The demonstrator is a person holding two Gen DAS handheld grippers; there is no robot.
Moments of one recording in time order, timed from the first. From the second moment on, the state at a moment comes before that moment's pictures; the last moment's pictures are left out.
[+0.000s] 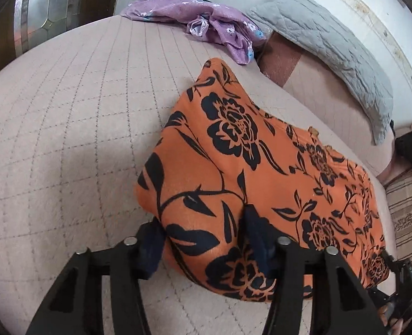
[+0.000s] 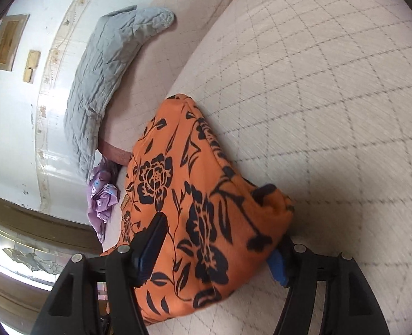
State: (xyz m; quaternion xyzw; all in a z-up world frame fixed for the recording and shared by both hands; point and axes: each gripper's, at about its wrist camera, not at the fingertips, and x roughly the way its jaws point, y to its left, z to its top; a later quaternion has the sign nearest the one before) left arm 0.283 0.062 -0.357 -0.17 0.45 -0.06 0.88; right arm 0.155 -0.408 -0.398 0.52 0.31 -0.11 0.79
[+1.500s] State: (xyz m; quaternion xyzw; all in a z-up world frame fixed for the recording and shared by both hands) left arm 0.256 0.070 -0.304 -0.04 0.39 -0.07 0.92; right arm 0.103 -0.357 -0.314 0.28 0.31 -0.18 0.89
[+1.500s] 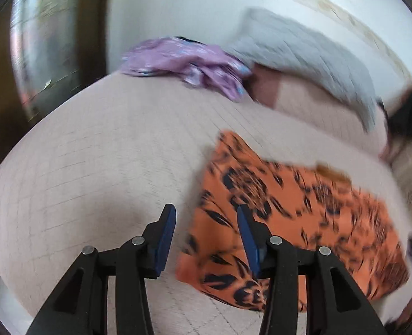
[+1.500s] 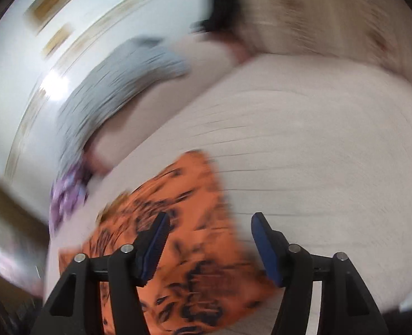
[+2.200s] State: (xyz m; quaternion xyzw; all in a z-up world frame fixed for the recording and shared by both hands) left arm 0.248 0.030 -0.324 0.06 0.37 -0.09 0.92; right arm 0.192 -0.320 -0.318 0.24 0.41 -0.09 0.87
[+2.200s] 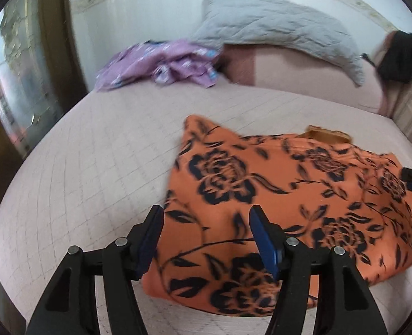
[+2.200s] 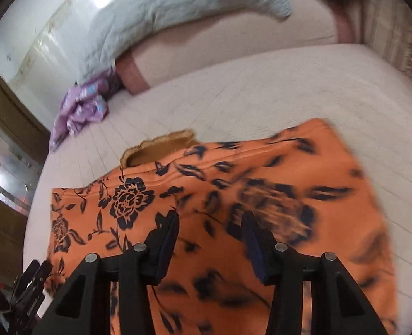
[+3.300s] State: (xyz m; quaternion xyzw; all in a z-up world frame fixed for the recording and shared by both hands) left arm 0.276 0.073 -0.325 -0.01 0.44 -0.05 0.90; right arm 0.082 -0.383 -0.367 0.46 0.31 -0.17 0.81
